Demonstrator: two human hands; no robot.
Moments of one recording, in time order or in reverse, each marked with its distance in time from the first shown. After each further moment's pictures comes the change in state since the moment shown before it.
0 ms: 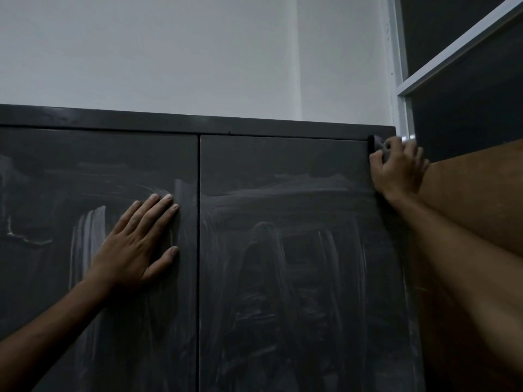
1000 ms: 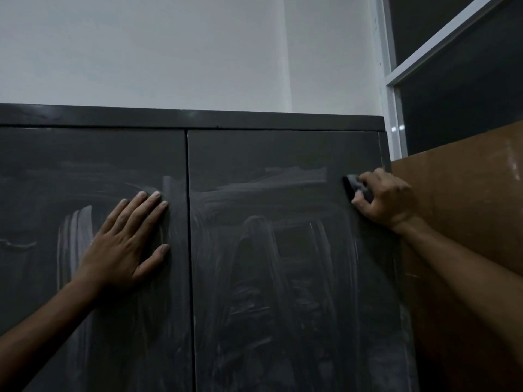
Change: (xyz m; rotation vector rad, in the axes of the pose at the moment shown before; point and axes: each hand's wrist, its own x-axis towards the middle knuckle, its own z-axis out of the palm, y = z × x) left_hand 0.000 0.000 0.000 -0.021 -0.023 -0.007; right_hand -0.064 0.047 -0.005 0.024 -0.134 -0.485
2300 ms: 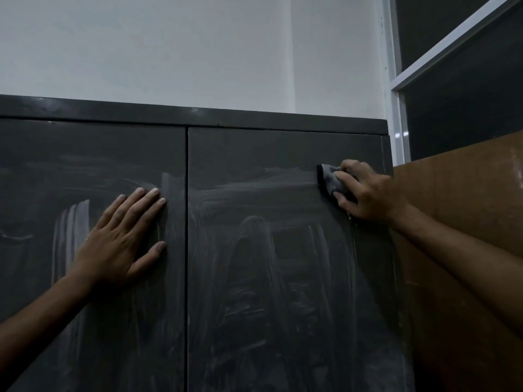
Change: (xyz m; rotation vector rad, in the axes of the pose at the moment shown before) left_hand -0.001 0.000 0.000 -0.003 0.023 0.001; right_hand 0.032 -0.022 -0.011 -0.088 -0.039 -0.450
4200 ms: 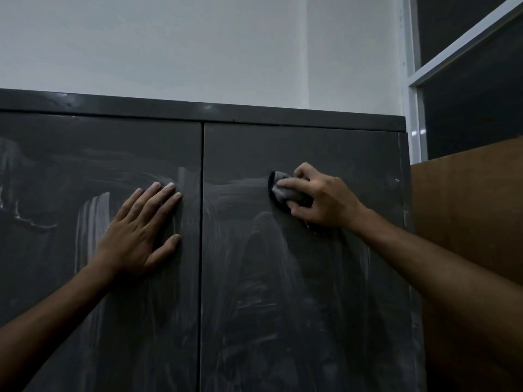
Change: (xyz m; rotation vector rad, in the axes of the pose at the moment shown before) left_hand -0.002 0.001 0.000 0.010 -0.014 -0.018; right_hand 0.067 -0.109 -0.006 0.433 -0.003 0.020
